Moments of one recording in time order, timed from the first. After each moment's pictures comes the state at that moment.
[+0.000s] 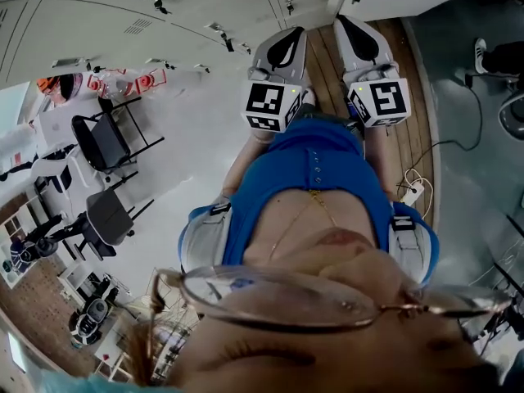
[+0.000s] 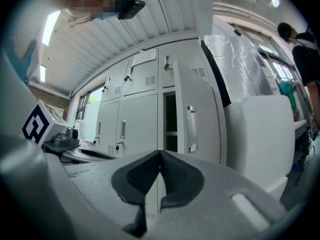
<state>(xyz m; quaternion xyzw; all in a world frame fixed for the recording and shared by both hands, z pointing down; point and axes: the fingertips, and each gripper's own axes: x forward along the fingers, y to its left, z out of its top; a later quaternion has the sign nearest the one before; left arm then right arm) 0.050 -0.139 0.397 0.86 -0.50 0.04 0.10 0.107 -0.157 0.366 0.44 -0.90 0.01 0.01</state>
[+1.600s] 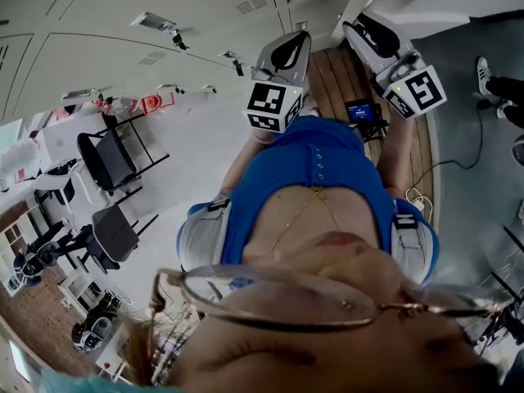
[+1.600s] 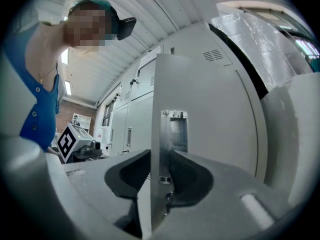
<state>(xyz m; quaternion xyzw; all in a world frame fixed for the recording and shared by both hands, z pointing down) -0.001 -0.244 0.404 0.87 -0.48 0.03 0.11 0.066 -0.262 0.342 0.30 -0.95 -0.01 -0.01</state>
